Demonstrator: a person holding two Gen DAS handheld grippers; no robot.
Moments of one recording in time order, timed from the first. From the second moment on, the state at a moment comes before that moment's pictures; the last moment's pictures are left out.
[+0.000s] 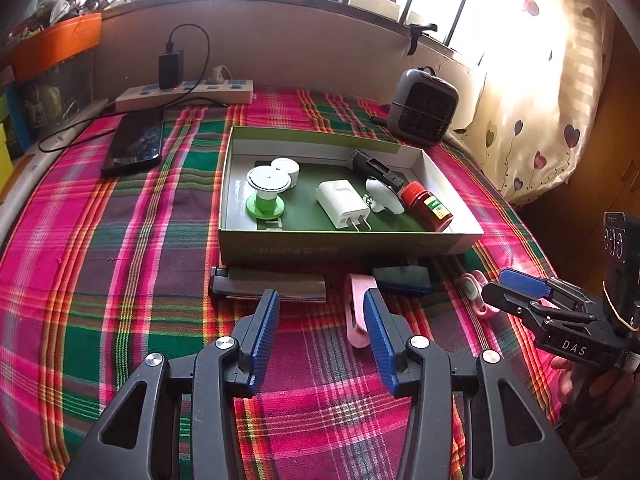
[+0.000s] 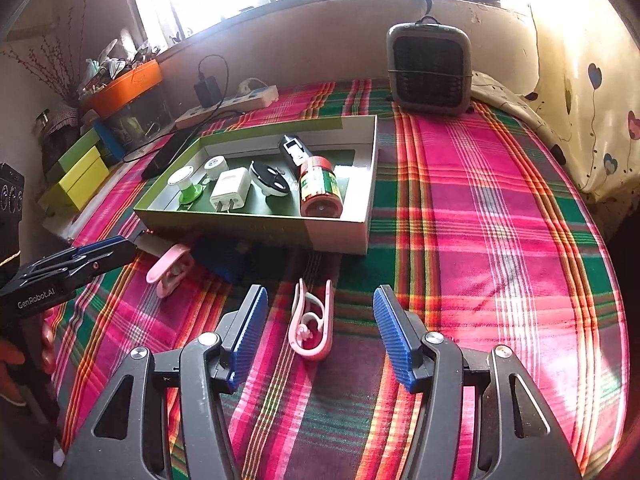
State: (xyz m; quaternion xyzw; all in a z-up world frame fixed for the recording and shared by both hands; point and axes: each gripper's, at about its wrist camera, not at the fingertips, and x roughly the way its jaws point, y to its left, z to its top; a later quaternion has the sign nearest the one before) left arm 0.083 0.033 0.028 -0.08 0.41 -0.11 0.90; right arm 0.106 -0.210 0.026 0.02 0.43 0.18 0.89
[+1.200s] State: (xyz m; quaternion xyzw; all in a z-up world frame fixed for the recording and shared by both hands) left arm 0.097 -0.016 0.012 -0.02 0.43 -0.13 0.89; right arm 0.107 -0.193 0.011 -0.05 0.44 0.15 0.88
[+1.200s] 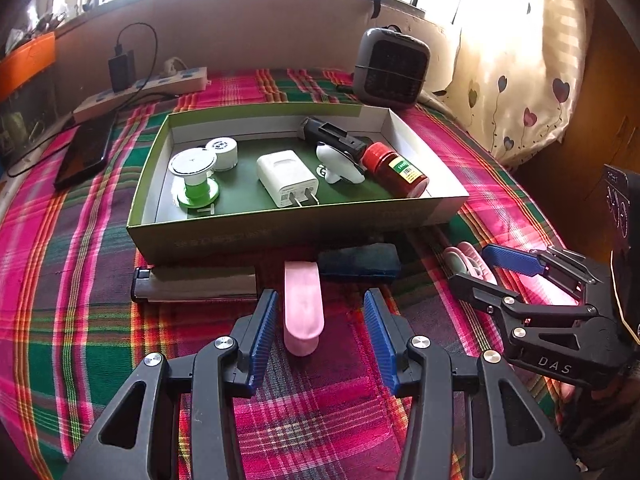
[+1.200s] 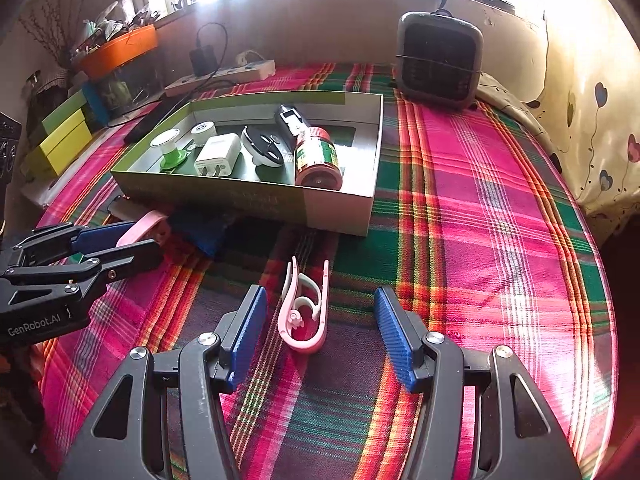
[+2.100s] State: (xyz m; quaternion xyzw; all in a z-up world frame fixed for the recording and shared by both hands) left arm 0.102 -0.017 0.006 -0.01 0.43 -0.11 0.89; right arm 0.108 -0.192 0.011 -0.06 0.44 0.14 0.88
